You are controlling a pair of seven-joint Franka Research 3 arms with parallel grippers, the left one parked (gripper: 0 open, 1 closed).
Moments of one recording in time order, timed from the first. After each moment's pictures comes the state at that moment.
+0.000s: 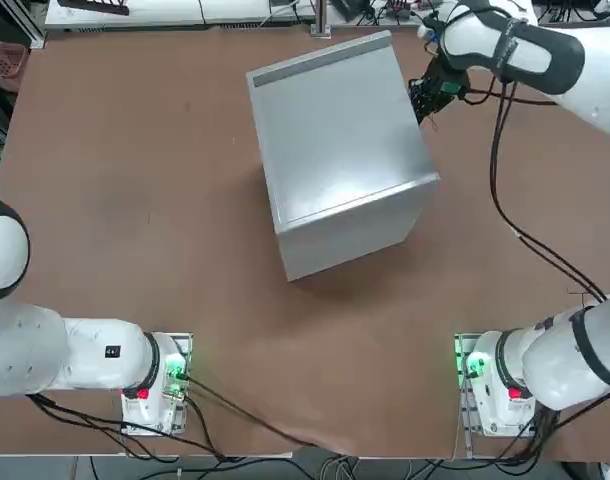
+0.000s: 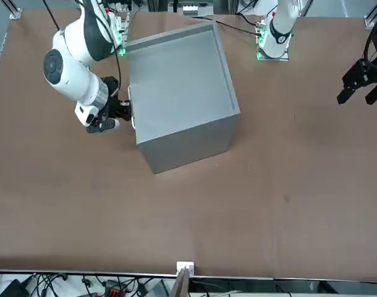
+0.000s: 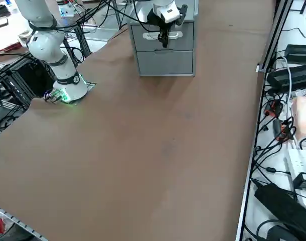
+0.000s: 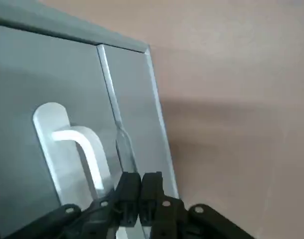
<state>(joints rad) 0.44 0.07 -0.09 -2.04 0.36 2.07 0.12</state>
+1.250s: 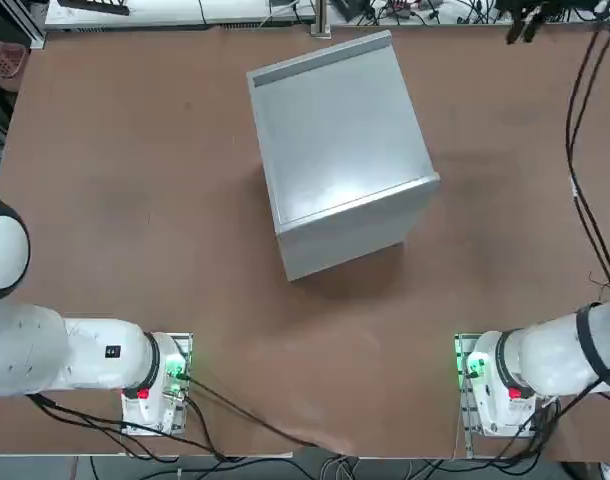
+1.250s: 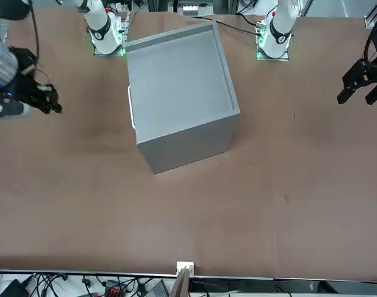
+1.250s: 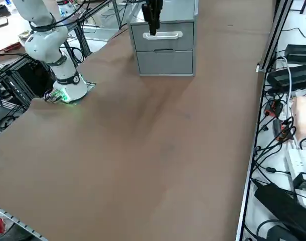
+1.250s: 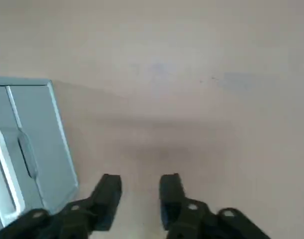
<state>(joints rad) 0.18 0.00 -0.13 -1.62 0.01 1.60 -0.01</state>
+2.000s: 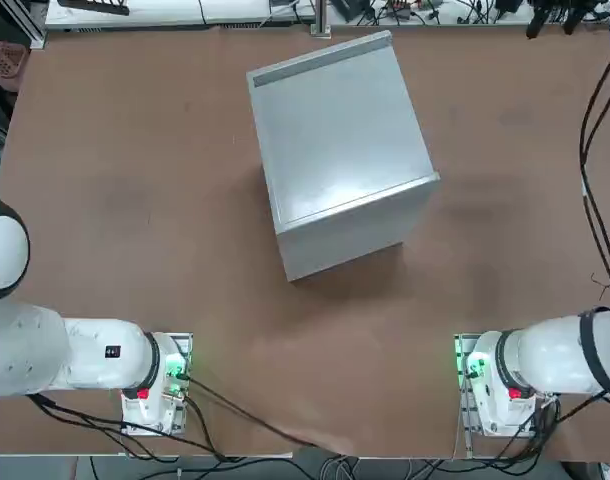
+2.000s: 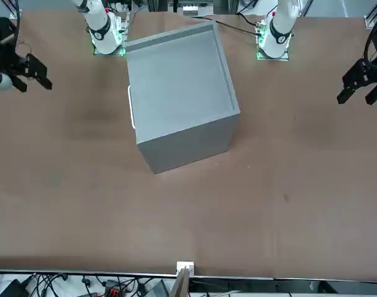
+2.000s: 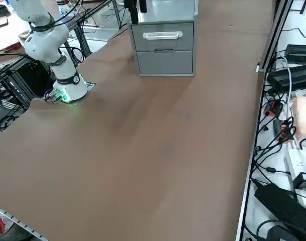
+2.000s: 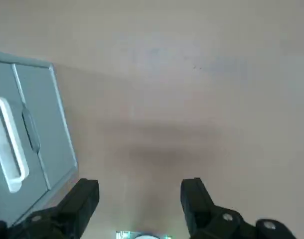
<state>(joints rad) 0.11 -0.12 -0.06 -1.66 -0.01 1.51 -0.03</state>
